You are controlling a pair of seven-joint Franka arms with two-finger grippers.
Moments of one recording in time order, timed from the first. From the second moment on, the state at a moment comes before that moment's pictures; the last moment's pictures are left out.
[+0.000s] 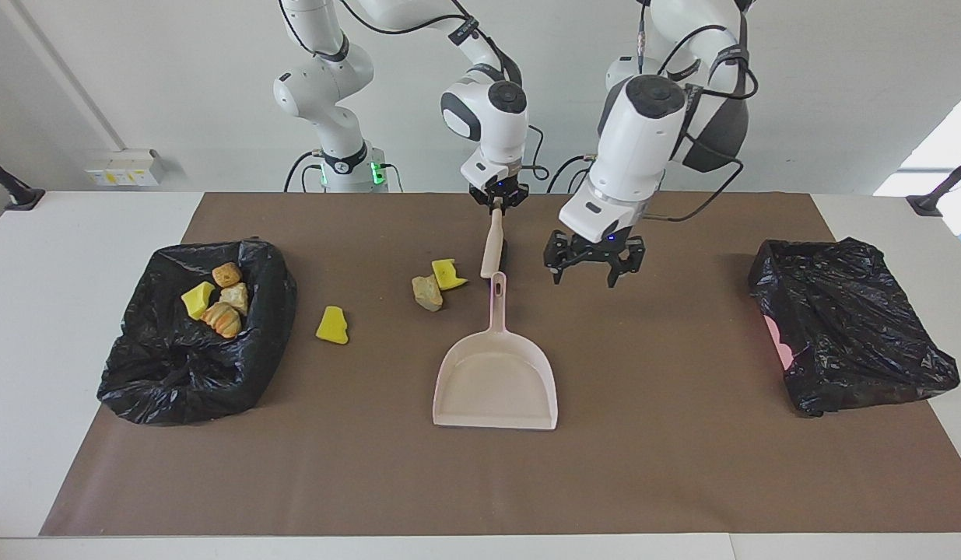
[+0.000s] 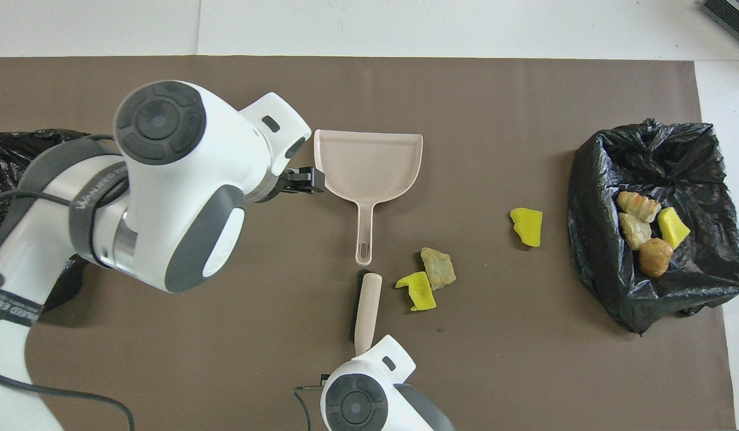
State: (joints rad) left arm -0.47 0.24 -0.06 -1.63 -0.03 1.96 -0.43; right arm 0.76 0.03 0.17 -2.29 0.13 2.23 0.93
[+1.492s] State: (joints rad) left arm -0.65 0.38 -0.06 -1.75 -0.03 2.20 -0.59; right arm 0.35 -0.11 0.16 -2.24 -0.09 1.76 0.72
